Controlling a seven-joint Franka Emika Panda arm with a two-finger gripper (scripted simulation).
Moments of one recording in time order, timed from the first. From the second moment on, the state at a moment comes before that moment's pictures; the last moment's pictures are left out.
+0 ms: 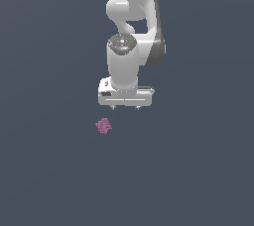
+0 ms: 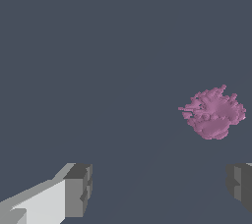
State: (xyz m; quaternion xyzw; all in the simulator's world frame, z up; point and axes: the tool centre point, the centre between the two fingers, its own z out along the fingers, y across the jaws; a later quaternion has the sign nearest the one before) arm -0.005 -0.005 0.163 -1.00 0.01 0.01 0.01
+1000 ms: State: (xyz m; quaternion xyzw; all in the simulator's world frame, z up) arm 0.013 -0.019 0.194 -1.00 0.01 -0.03 0.01
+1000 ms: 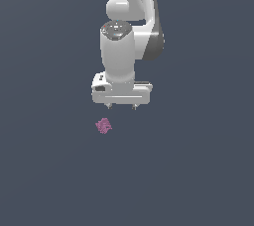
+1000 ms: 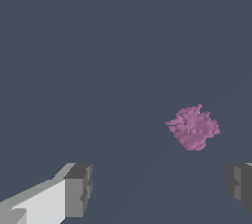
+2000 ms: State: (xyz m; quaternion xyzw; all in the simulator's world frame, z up) arm 0.017 -0.065 0.145 -0.99 -0.15 -0.01 0.00
